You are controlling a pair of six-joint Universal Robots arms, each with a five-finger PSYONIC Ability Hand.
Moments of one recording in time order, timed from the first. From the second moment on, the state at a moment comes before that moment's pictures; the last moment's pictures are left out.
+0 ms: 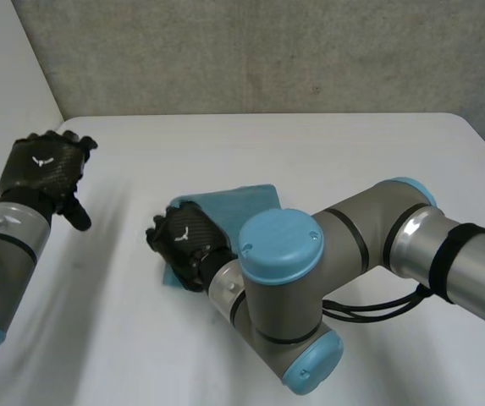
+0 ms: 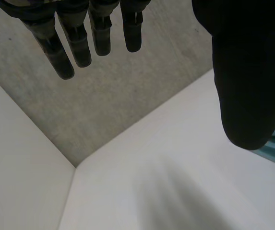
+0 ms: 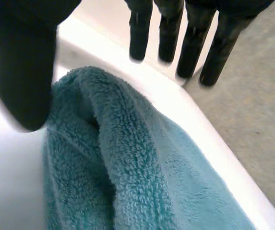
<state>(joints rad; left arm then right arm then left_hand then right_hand) 4.46 -1.67 -1.79 3.39 -1.61 3.47 2.47 -0.79 1.10 -0.13 1.44 2.64 0.26 0.25 0.26 0.25 0.06 0.37 0.44 0.45 0.45 0.28</state>
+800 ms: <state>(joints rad) 4.20 -2.15 -1.42 3.11 -1.61 3.15 2.13 -0.71 0.93 0.26 1.34 3.20 0.26 0.25 0.26 0.25 0.03 0.21 0.22 0.22 0.23 0.06</state>
